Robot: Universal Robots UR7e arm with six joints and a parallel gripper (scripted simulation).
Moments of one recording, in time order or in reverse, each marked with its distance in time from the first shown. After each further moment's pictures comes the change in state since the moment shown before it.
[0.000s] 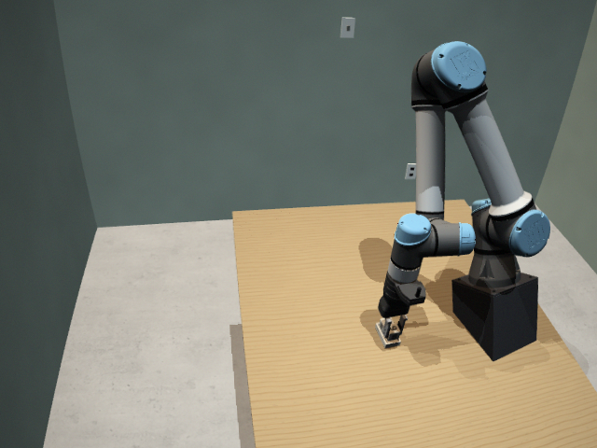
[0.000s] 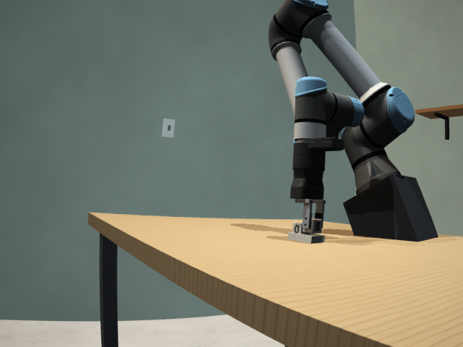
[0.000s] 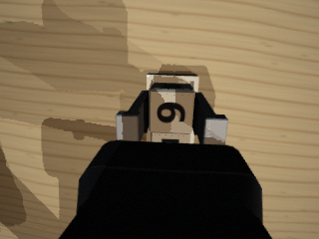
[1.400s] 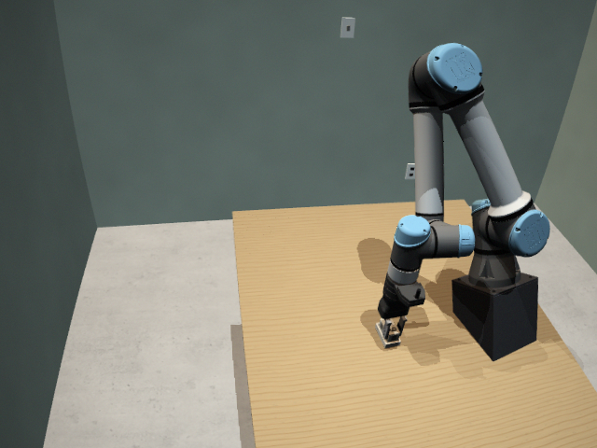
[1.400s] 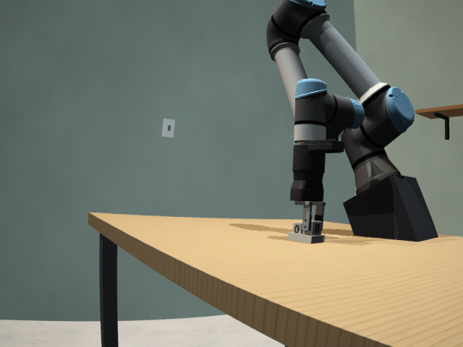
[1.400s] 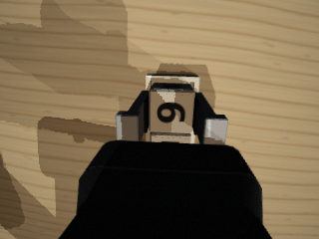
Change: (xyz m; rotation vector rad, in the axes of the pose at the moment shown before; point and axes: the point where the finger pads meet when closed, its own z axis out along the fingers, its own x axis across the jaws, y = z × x) arm 0.000 0.000 0.005 0.000 0.000 0.000
